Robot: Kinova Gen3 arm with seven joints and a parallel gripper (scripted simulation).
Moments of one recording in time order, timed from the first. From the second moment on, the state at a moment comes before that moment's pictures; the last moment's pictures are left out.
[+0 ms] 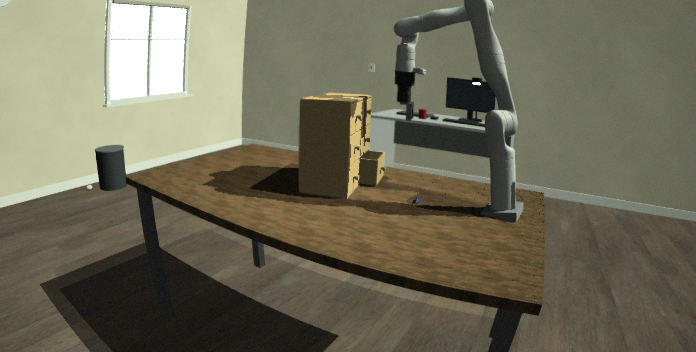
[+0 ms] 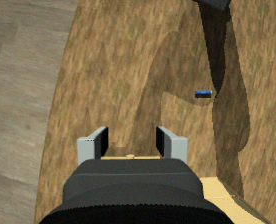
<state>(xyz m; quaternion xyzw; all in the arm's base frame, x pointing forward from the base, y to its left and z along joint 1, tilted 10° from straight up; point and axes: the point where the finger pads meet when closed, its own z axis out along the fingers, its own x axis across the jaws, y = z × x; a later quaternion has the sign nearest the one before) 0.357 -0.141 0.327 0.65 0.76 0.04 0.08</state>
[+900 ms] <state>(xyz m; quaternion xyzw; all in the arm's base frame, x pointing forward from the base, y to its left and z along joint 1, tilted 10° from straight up) 0.359 -0.140 0.324 0.65 0.75 0.04 0.08</state>
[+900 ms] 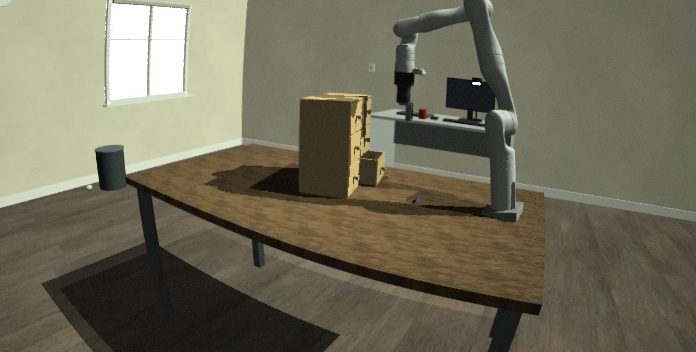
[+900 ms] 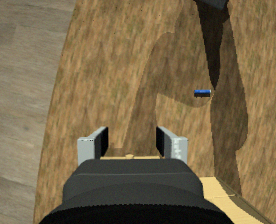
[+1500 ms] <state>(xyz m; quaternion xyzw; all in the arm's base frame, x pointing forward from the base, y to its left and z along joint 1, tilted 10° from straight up) 0.360 -0.140 0.324 0.67 0.74 0.04 0.08</state>
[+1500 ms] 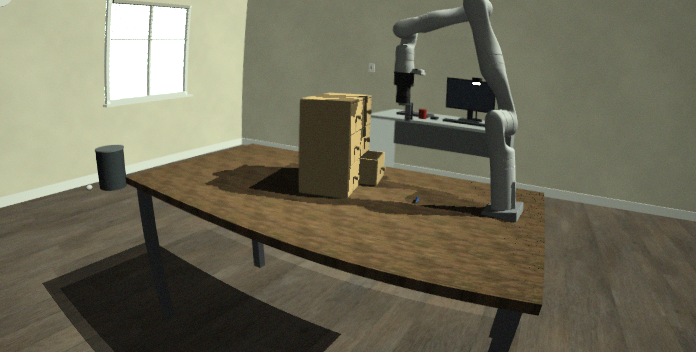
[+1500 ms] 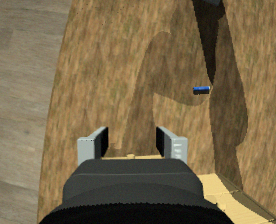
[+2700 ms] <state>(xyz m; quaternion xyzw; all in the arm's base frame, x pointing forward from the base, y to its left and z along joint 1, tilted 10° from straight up) 0.367 -0.140 0.319 0.74 0.67 0.05 0.07</state>
